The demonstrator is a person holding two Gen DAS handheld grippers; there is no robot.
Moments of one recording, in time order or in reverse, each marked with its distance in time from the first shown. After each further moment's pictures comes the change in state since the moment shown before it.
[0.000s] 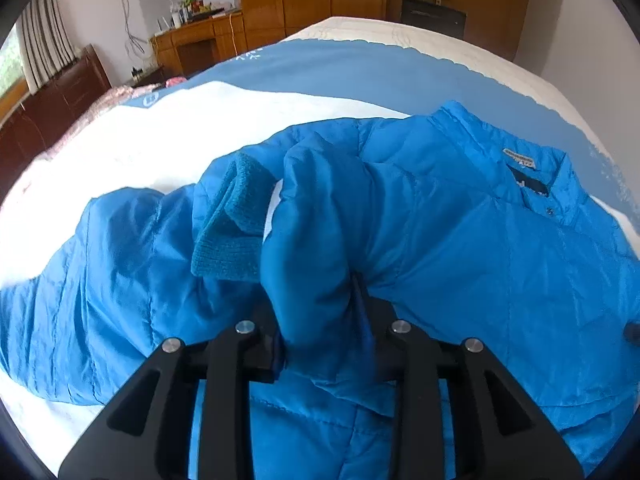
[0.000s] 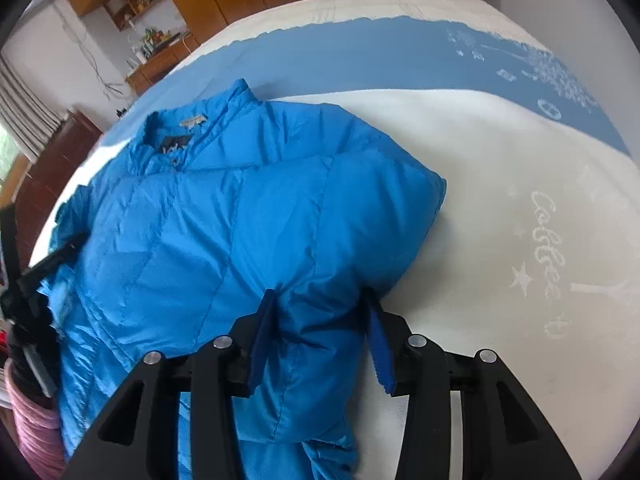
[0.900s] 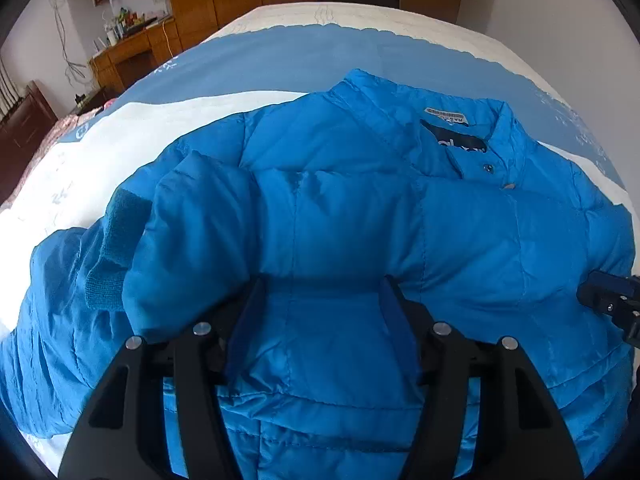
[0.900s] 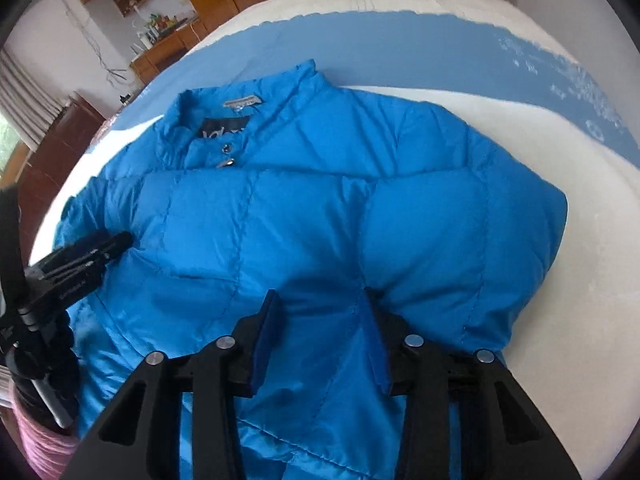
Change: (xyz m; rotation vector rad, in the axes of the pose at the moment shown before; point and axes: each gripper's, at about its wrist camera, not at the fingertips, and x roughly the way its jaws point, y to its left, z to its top) left arm 0.013 -0.051 0.000 0.188 0.045 -0.107; right arm 0.024 0.068 0.010 -0.043 0.032 -0.022
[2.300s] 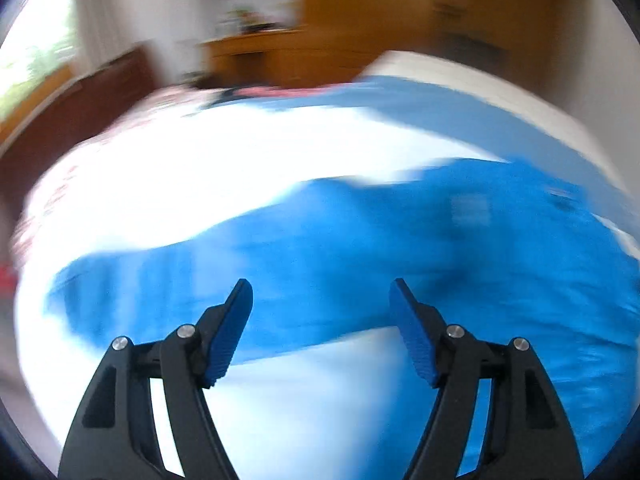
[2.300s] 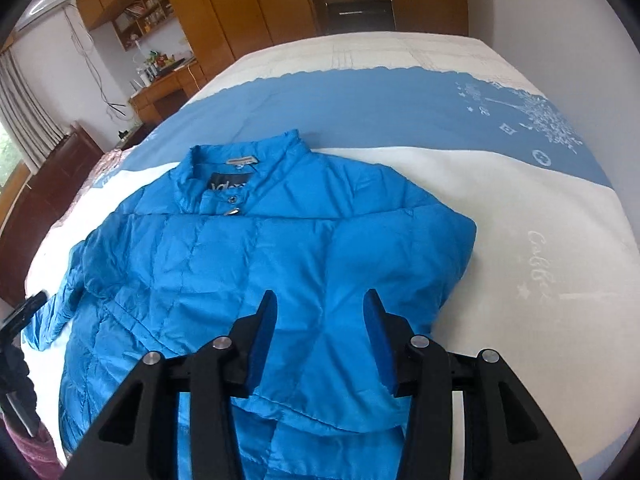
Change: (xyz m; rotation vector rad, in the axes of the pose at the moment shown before) left arm -0.143 0.189 -0.094 -0.315 -0.108 0.301; right arm -0.062 -0.016 -0.007 0.049 -0.135 0.007
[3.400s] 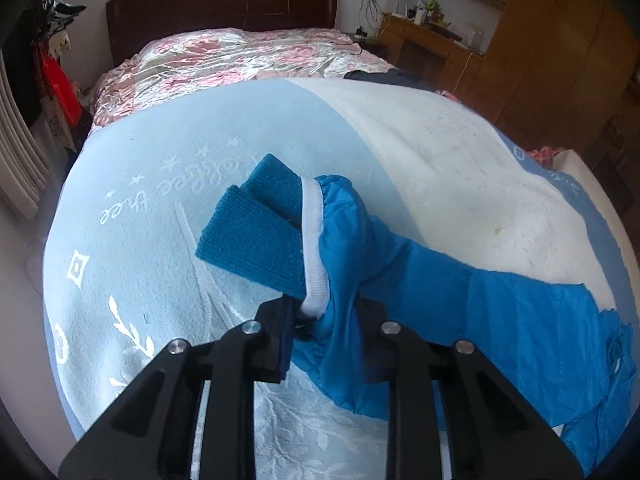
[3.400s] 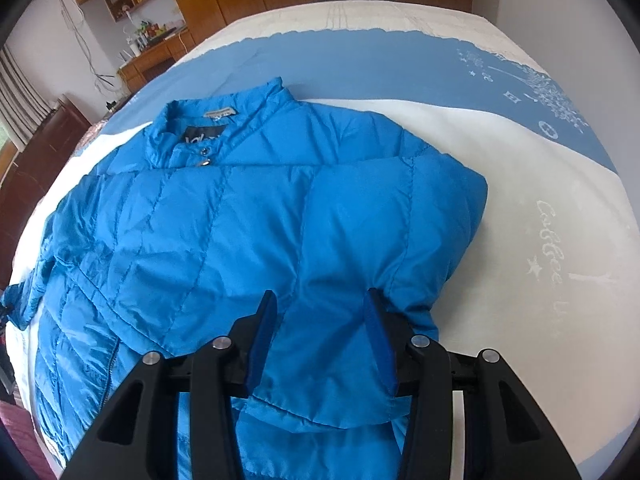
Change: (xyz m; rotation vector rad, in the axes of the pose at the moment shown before) left arm 0.046 0.241 -0.024 -0.566 0.055 0.125; right arm 0.027 -0.009 -0.015 -0.024 0.093 -0.042
